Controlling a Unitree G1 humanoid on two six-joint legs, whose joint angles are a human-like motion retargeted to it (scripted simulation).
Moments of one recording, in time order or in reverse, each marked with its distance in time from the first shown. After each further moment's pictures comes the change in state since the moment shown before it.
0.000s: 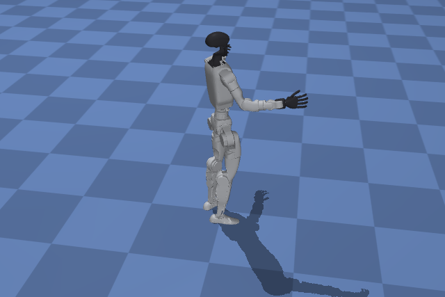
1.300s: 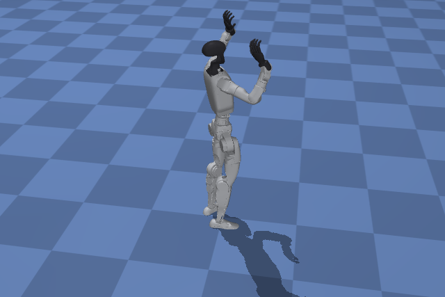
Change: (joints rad) left arm -0.640 0.358 -0.548 -0.561 0.940 -0.330 0.912; right arm -0.501 -0.476 0.292 -0.540 -0.617 -0.243 -0.929; waist 0.025 0.035 -0.114; left_leg -0.025 0.010 0.023 -0.002 -0.012 0.000; right_leg -0.040 0.015 0.022 0.004 -0.003 -0.001
